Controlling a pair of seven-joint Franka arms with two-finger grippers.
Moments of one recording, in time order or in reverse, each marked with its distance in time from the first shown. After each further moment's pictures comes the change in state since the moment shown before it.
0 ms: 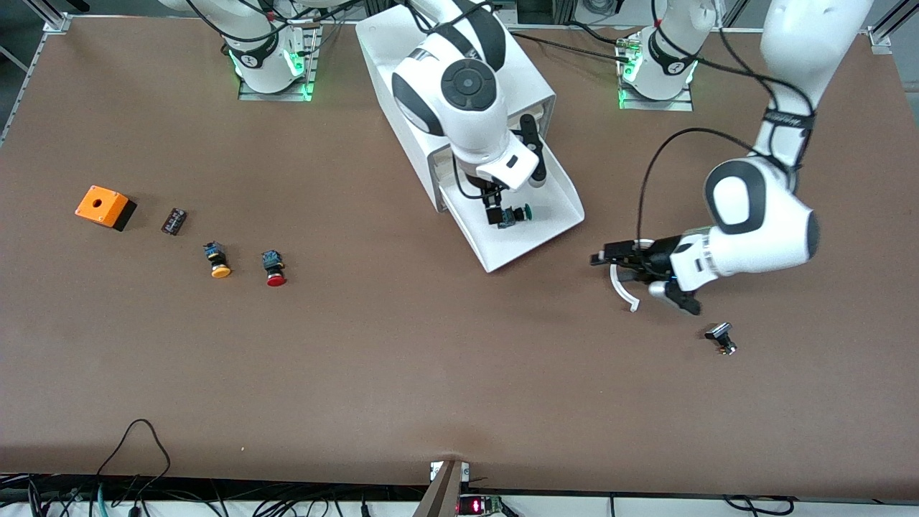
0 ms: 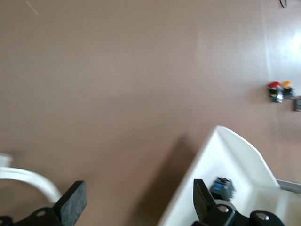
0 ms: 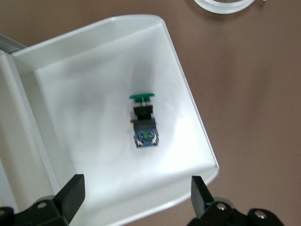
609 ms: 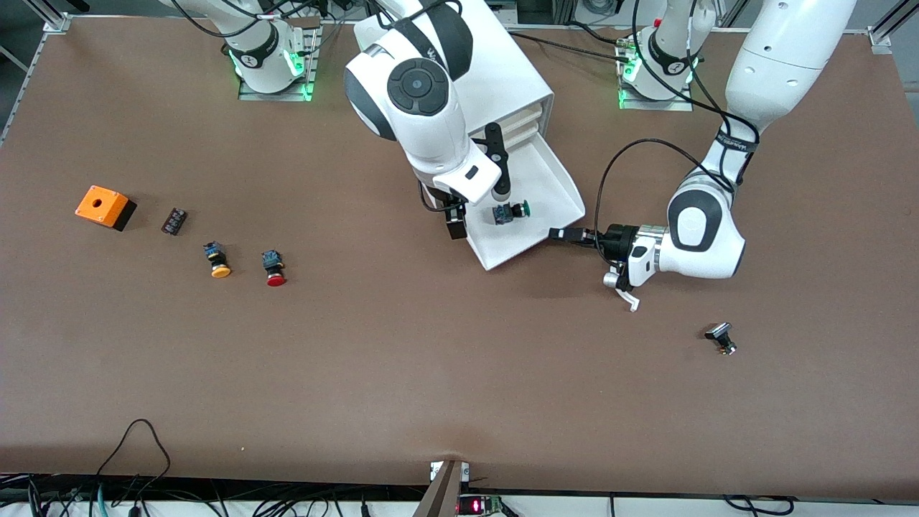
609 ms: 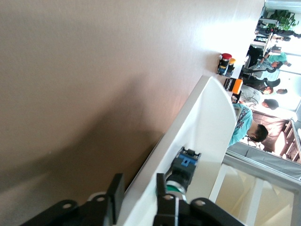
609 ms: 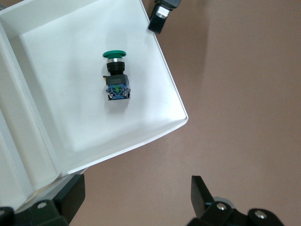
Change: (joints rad) left arm -0.016 0.217 -0.042 -0.062 -0.362 -0.251 0.004; right arm -0.113 -0.084 -0.002 -0.025 -0.018 -0.067 -0.066
